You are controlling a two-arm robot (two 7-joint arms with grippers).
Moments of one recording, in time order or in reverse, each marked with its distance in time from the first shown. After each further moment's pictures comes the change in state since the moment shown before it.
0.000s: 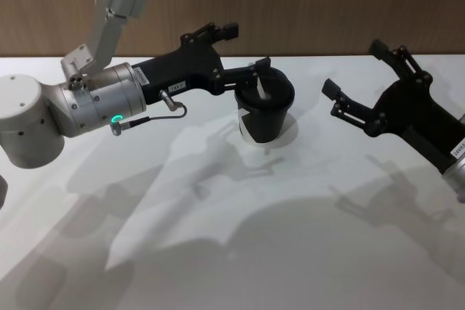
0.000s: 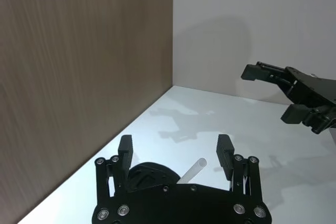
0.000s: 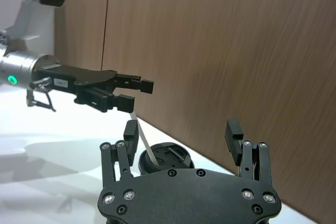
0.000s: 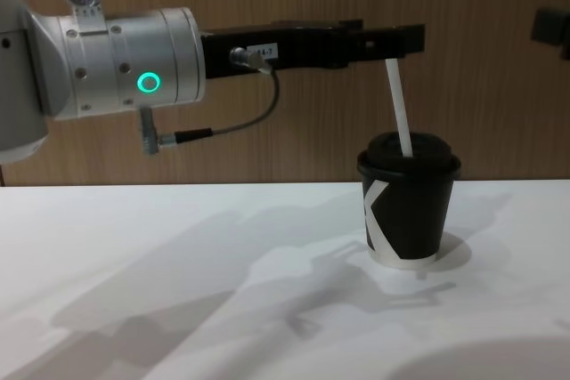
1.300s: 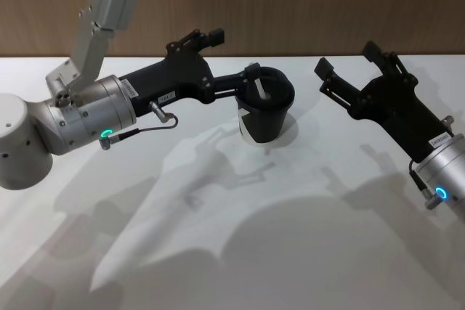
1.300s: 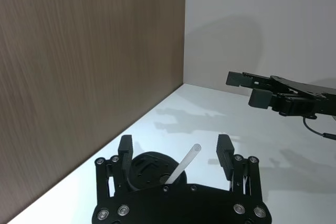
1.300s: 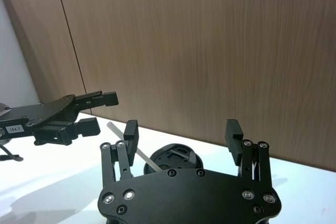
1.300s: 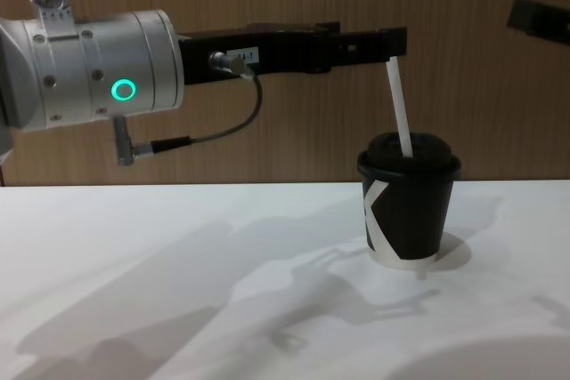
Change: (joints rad) left arm 0.096 0.039 -0.047 -0.126 0.022 0.029 0.085; right arm 0.004 -0.116 -0.034 -0.037 0.129 0.189 -0.182
